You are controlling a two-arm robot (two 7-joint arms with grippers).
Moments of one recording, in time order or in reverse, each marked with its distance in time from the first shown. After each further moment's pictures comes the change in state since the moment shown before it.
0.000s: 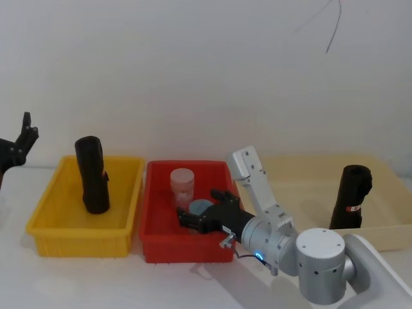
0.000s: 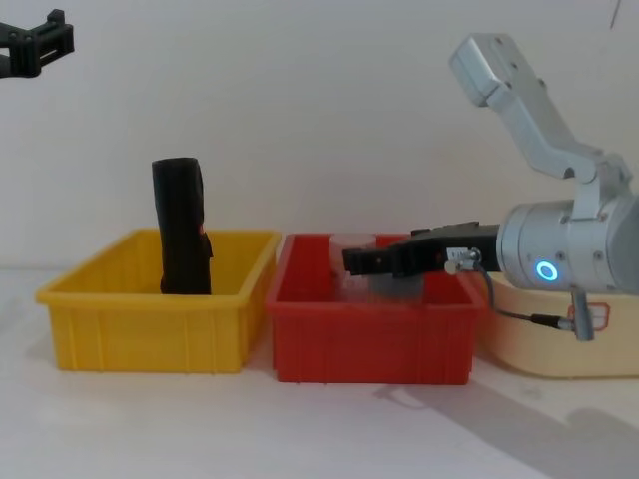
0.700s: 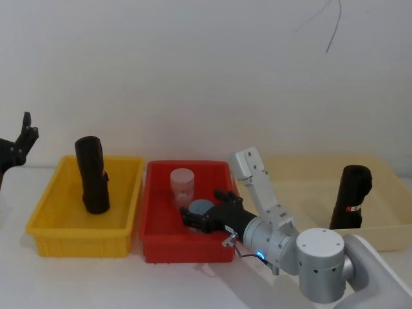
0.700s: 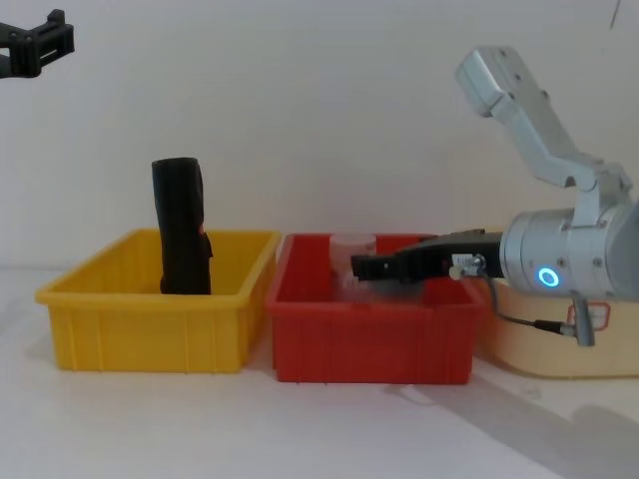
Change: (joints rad) left arm 0.000 0.000 0.000 0.000 0.000 0.000 0.000; right arm 0.016 -0.010 0.012 0.047 -0.001 -0.013 -0.006
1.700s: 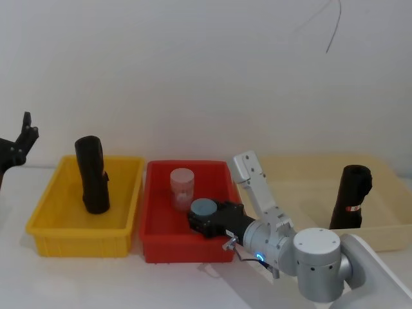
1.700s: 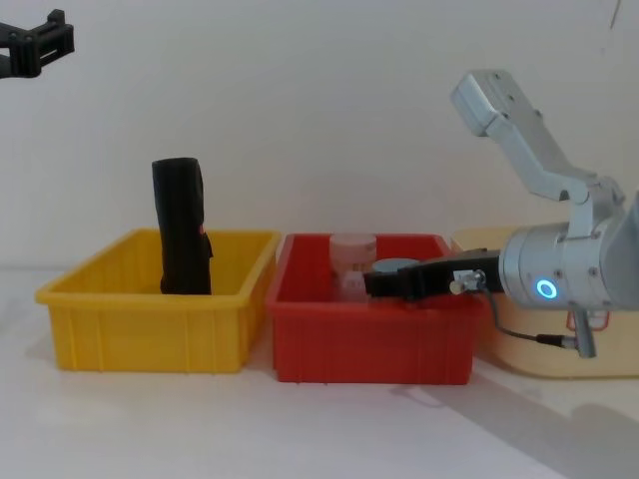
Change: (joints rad) left arm 0.000 0.000 0.000 0.000 0.000 0.000 0.000; right arm 0.016 -0.012 0.004 0.043 -0.007 0.046 -0.003
